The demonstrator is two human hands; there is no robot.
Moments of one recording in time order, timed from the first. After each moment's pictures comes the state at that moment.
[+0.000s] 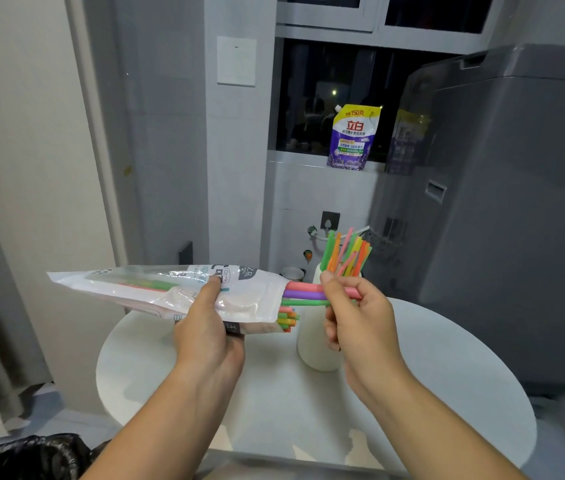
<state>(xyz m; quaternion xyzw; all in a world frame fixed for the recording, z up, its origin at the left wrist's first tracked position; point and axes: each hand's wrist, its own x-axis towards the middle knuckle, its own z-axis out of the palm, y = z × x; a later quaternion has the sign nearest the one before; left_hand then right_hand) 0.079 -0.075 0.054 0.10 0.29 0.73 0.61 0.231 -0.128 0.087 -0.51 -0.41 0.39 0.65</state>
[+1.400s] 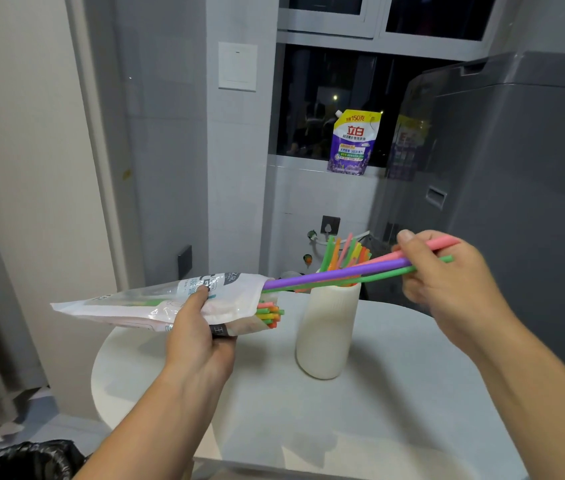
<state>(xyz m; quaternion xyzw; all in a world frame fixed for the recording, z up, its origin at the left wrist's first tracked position) 0.071 -0.072 0.059 0.07 0.28 0.69 0.66 0.317 -0.120 0.147 -0.49 -0.52 0.30 0.63</state>
